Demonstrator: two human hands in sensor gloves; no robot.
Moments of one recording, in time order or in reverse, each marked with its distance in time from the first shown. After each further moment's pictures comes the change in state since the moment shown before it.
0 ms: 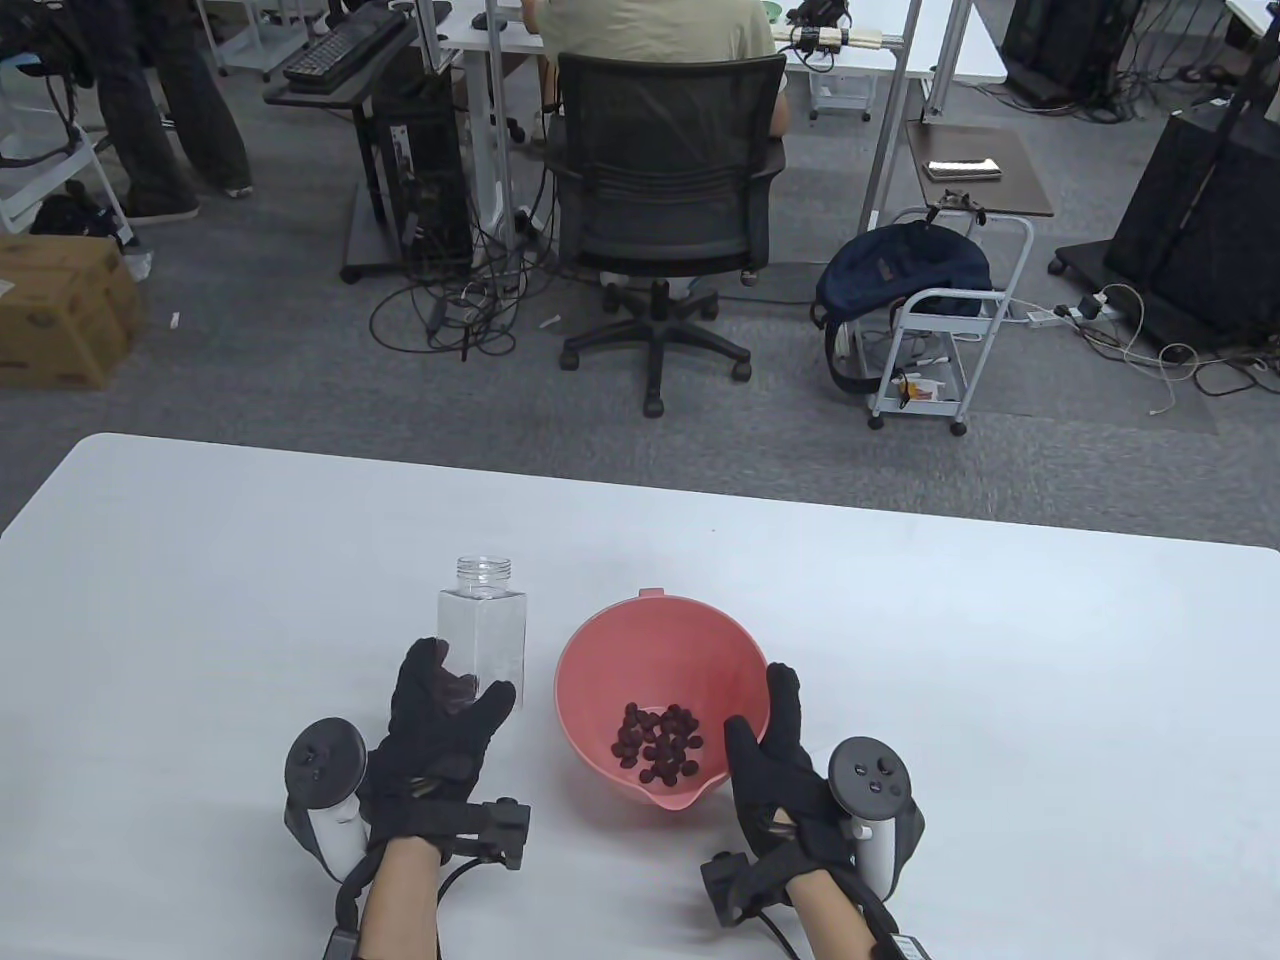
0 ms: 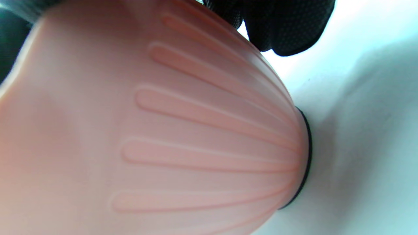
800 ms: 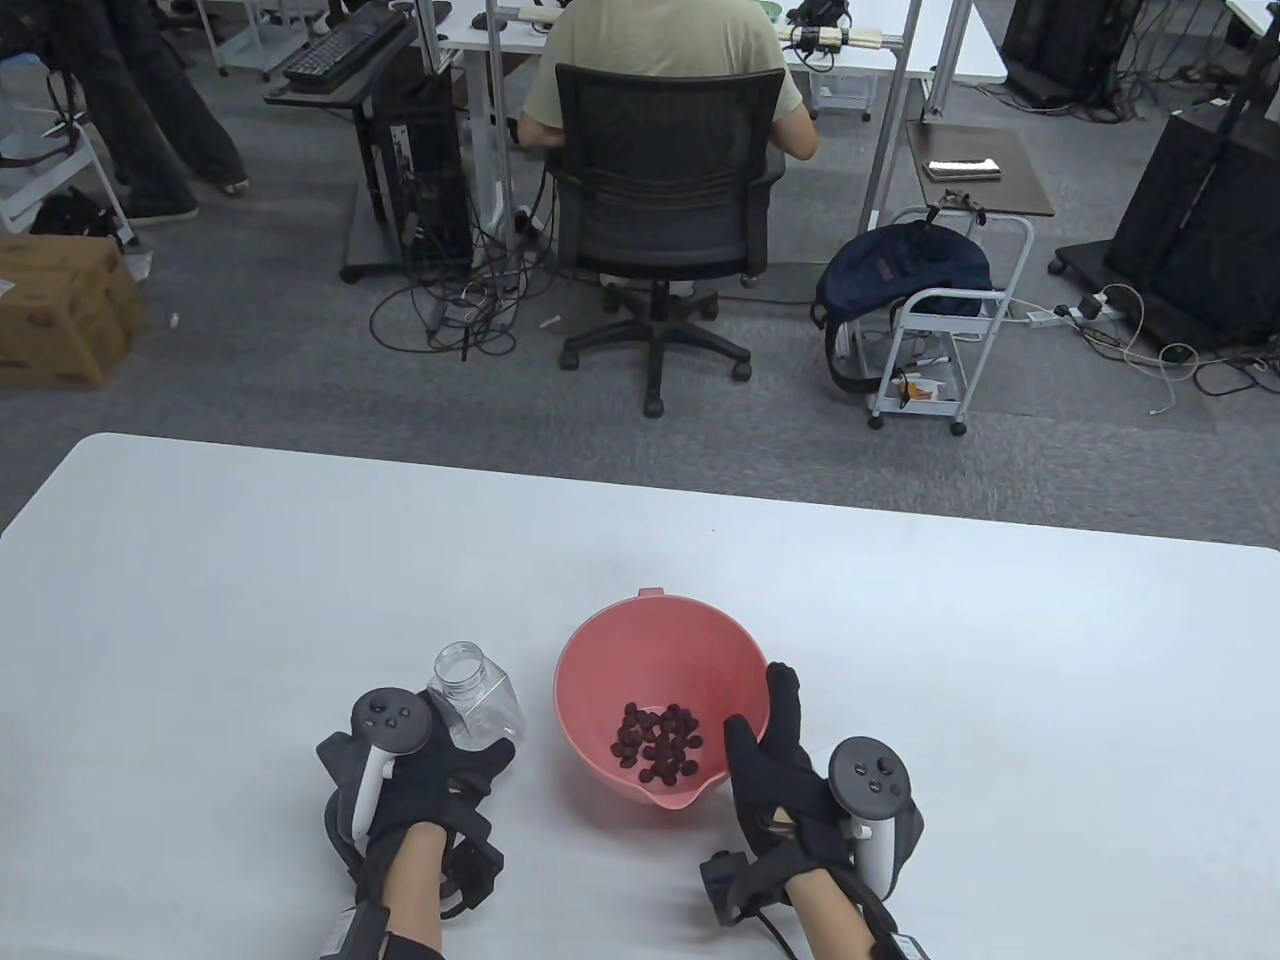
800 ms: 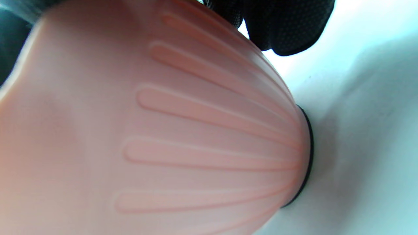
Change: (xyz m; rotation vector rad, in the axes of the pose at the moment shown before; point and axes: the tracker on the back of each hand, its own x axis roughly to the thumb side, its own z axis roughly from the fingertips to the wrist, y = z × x) left_hand -0.034 -0.005 -0.024 -0.142 0.374 -0.789; right_hand 0.000 0.001 0.000 0.002 0.006 -0.014
